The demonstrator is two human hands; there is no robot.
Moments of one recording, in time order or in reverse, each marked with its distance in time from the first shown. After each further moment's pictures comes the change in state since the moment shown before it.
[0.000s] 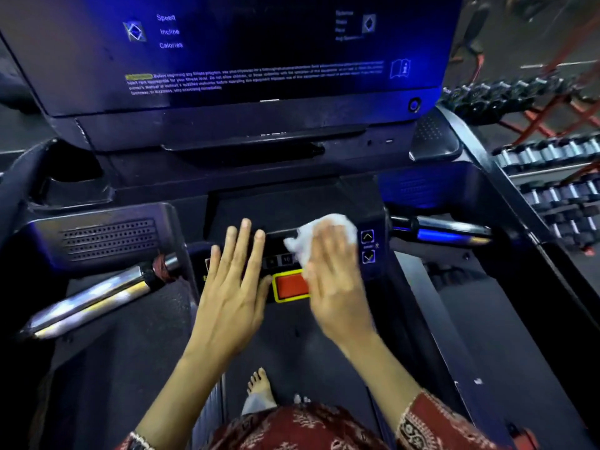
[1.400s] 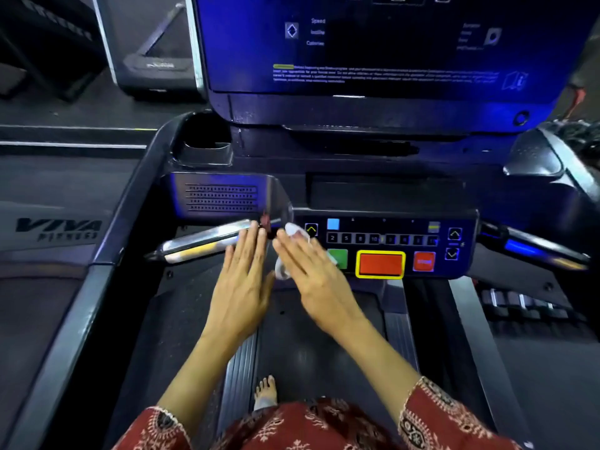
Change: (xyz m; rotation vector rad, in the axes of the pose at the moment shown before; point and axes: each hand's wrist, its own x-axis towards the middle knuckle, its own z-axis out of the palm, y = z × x) left_hand -0.085 -0.073 -0.019 0.081 0.029 -0.238; right_hand -0.001 -0.098 0.051 0.036 -0.233 -0.492
